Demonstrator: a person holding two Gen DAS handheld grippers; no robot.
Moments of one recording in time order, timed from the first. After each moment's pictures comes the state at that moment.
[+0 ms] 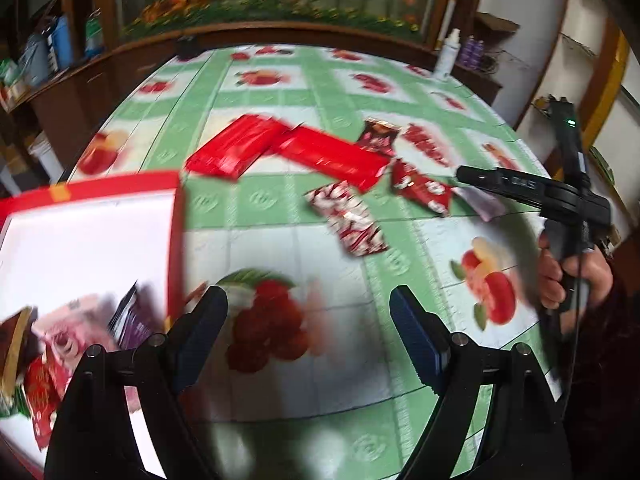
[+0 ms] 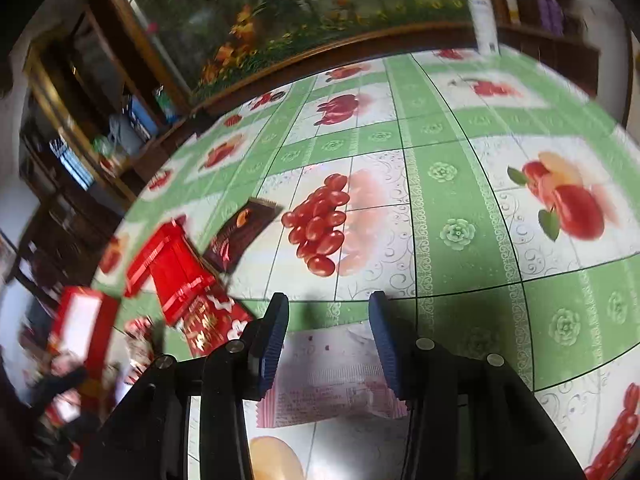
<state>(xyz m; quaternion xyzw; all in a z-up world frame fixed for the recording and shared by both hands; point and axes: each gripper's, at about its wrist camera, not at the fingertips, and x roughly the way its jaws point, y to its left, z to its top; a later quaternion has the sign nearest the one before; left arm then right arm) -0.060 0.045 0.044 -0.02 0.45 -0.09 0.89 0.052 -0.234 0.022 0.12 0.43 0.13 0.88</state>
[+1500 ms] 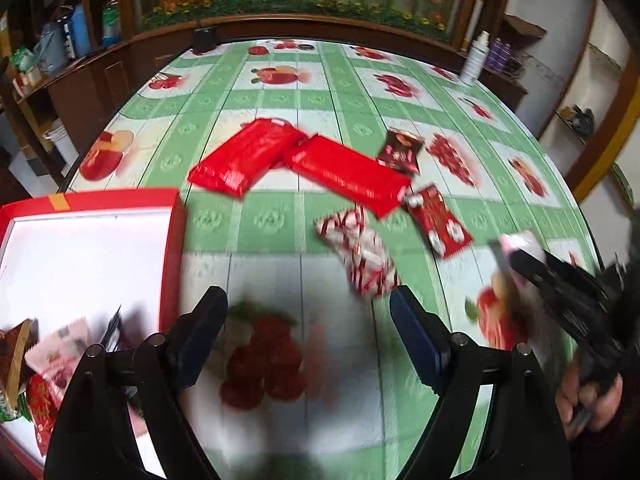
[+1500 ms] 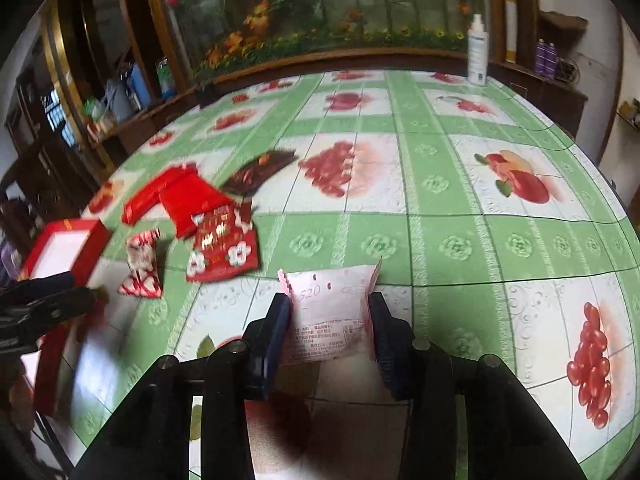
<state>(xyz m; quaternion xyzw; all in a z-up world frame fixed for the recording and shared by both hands) -0.027 0.031 0.045 -0.03 0.46 -0.05 0.88 -0.029 -0.214 0.029 0.04 0.41 0.09 0.91</state>
